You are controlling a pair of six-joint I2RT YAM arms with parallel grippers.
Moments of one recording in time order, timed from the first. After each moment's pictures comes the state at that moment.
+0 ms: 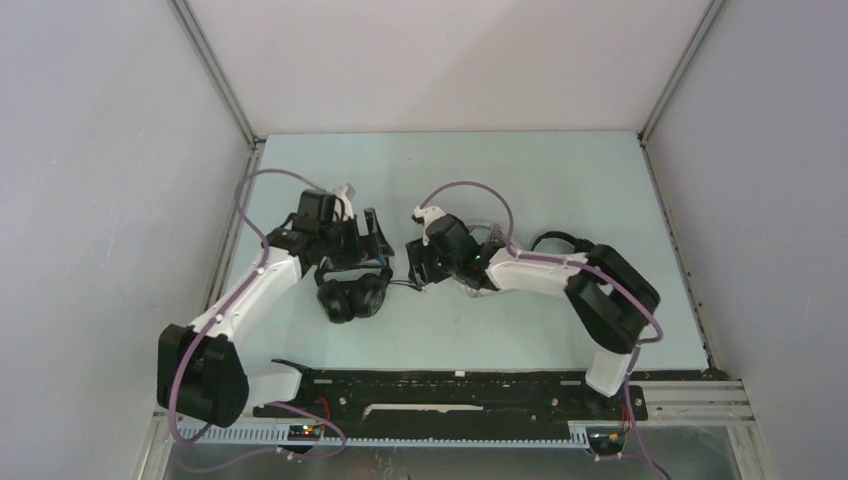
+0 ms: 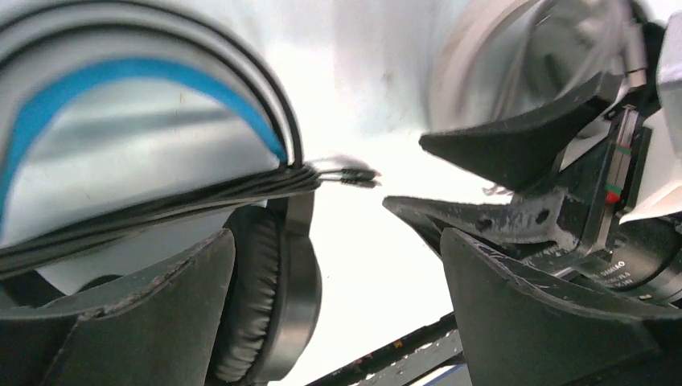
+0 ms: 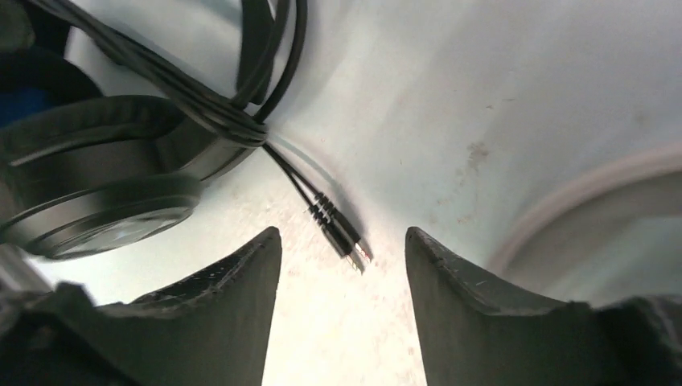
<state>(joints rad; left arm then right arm) -0.27 1.25 0.85 -0.49 0.31 -0.47 0.88 1.84 1.08 0.02 -0.03 0.40</state>
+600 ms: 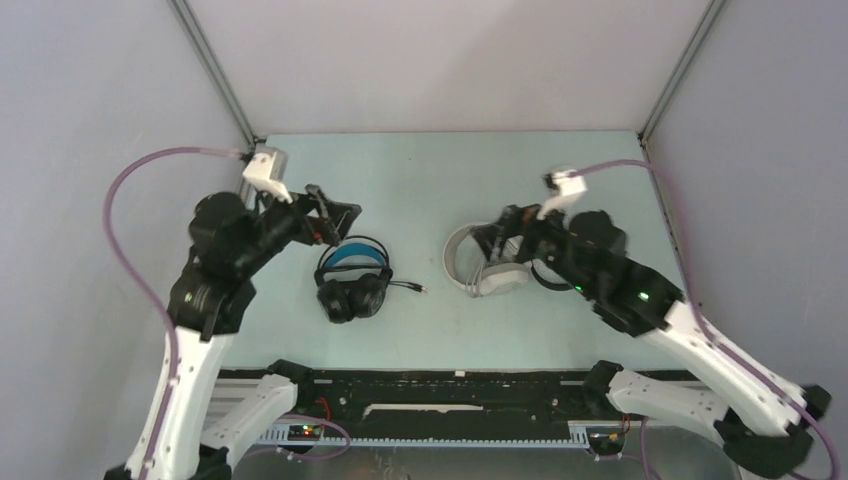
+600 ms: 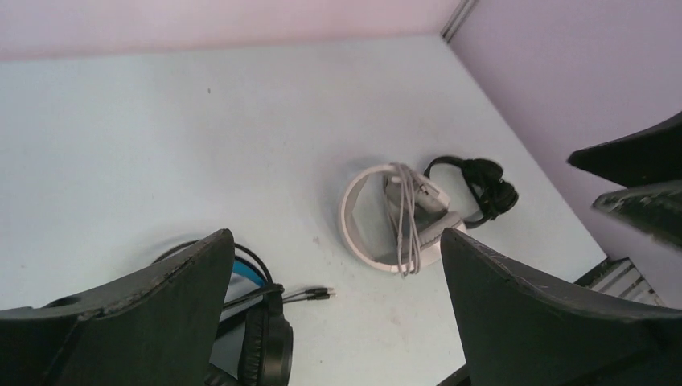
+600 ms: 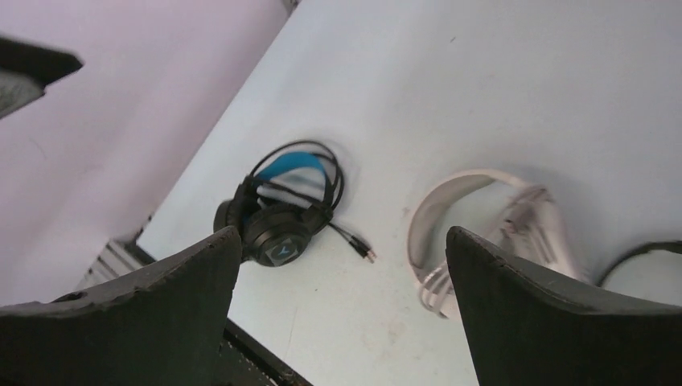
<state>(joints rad) -0.27 0.84 1.23 -0.61 0.27 -0.28 0.86 0.96 1.08 -0.34 0.17 0.46</state>
